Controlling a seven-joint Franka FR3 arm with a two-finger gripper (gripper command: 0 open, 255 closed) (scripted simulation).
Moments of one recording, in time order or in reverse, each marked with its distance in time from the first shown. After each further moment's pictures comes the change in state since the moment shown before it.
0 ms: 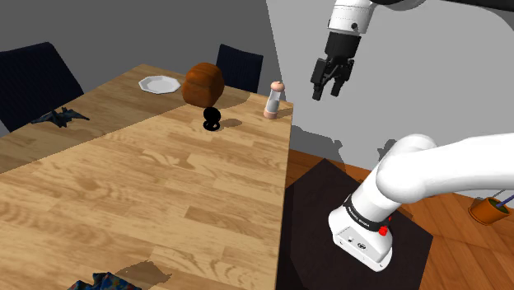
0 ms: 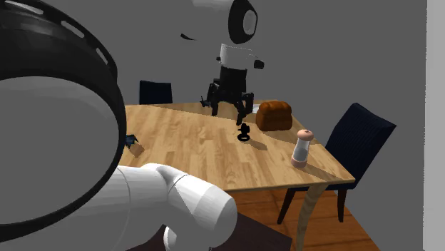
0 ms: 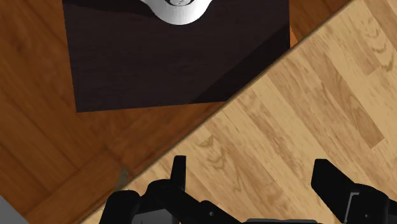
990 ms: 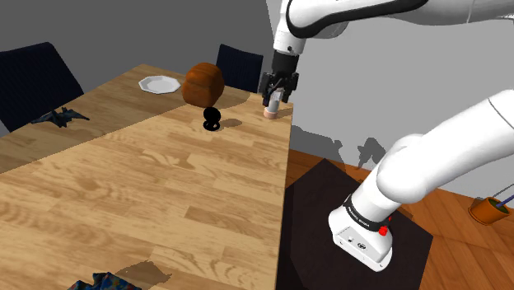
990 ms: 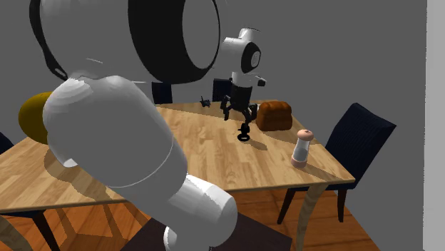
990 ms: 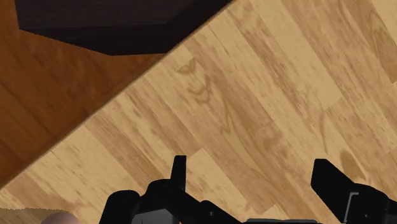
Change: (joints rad) arm 0.017 0.437 0.040 0.083 0.032 0.406 -0.002
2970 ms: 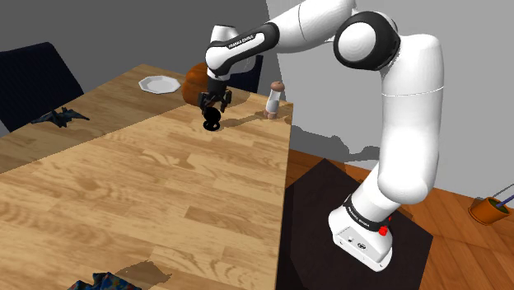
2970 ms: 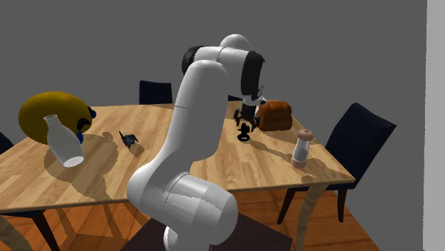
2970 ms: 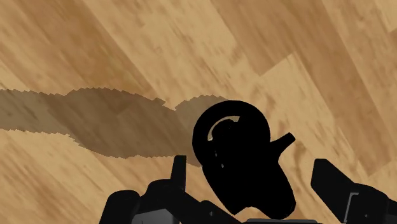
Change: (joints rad) arm 0.041 0.910 0.026 0.687 -0.033 0.317 0.023
